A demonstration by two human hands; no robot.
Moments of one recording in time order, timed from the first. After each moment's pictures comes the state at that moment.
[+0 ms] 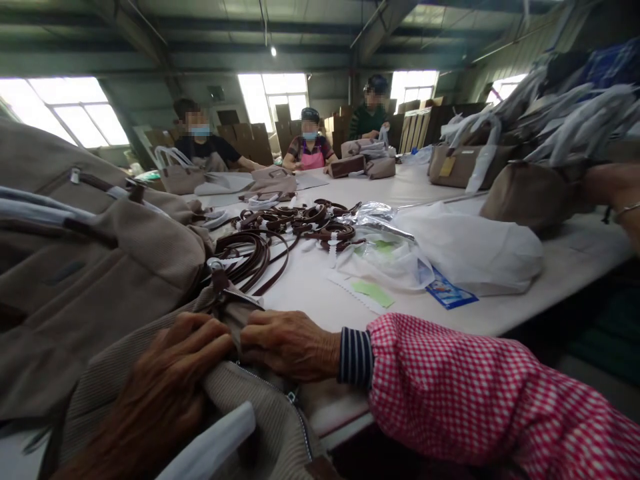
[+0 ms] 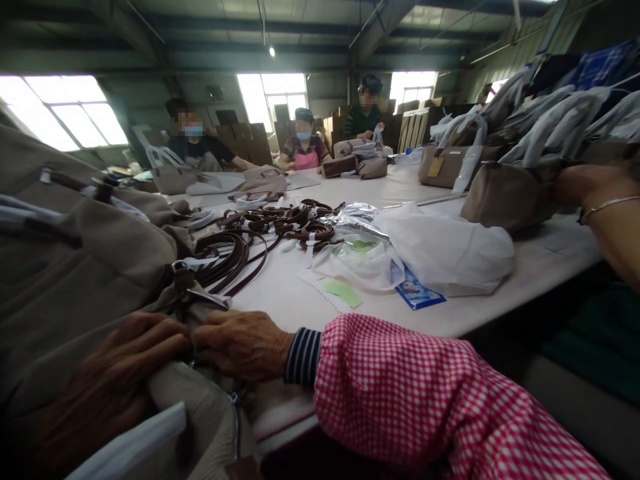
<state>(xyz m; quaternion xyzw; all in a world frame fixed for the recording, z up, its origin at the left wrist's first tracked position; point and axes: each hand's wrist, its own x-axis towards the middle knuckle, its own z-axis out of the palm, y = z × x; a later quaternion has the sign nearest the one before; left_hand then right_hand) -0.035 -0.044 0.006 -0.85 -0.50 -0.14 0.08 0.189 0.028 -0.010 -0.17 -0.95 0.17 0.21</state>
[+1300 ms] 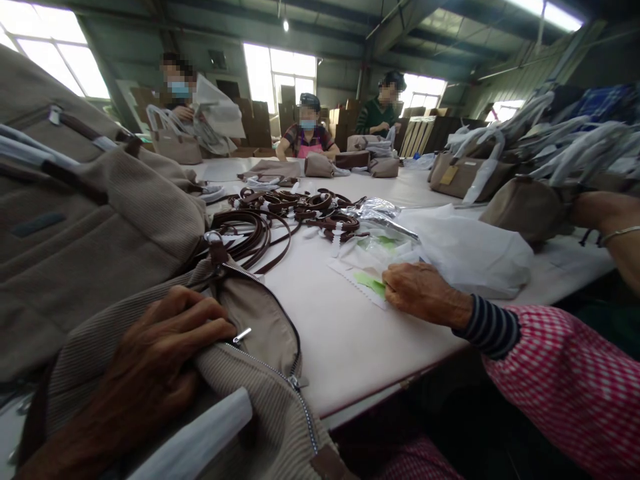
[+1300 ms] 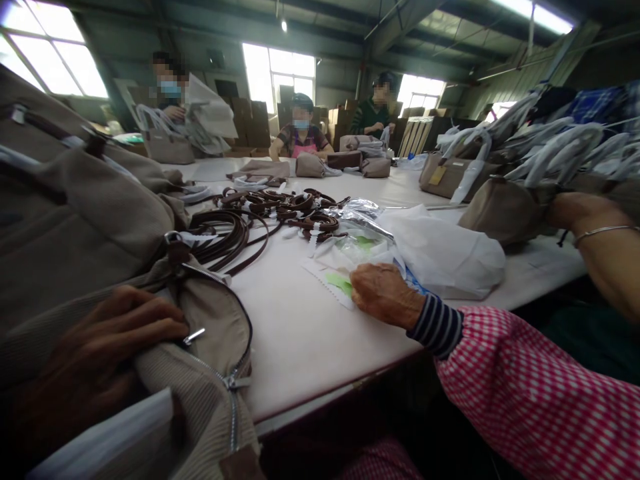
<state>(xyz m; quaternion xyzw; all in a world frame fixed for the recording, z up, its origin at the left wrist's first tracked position) -0.039 -0.048 -0.002 -0.85 -0.46 -0.25 0.03 0.368 0.046 0.008 -0.52 -0.85 -0.12 -0.07</state>
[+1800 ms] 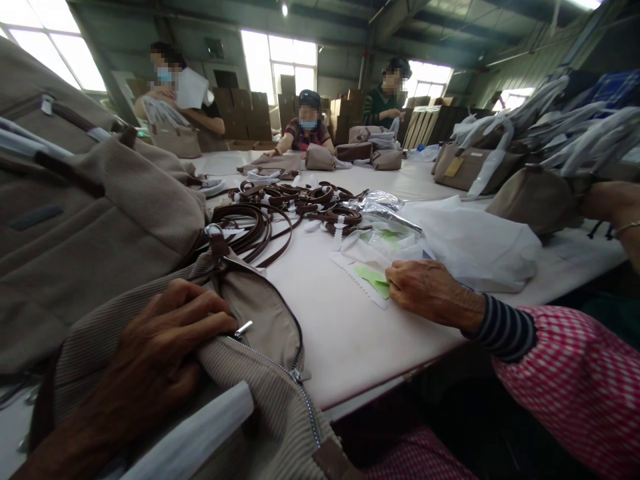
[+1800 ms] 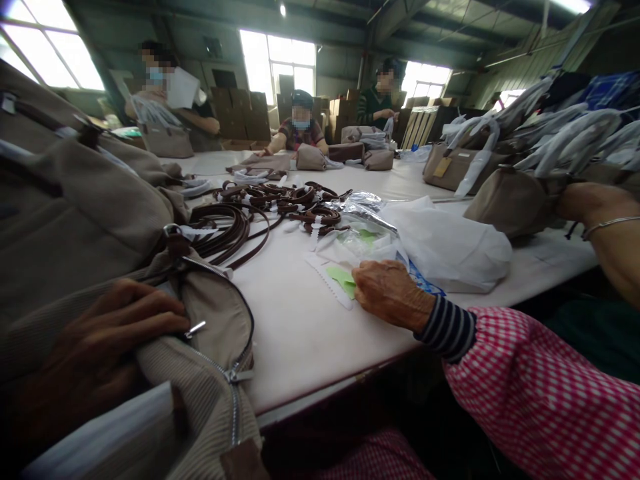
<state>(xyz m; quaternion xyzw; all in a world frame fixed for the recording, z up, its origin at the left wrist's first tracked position) -0.045 -0.044 -0.003 -0.87 -0.43 -0.25 0.05 0.360 0.033 0.012 -0.51 -0.84 -0.12 -0.10</state>
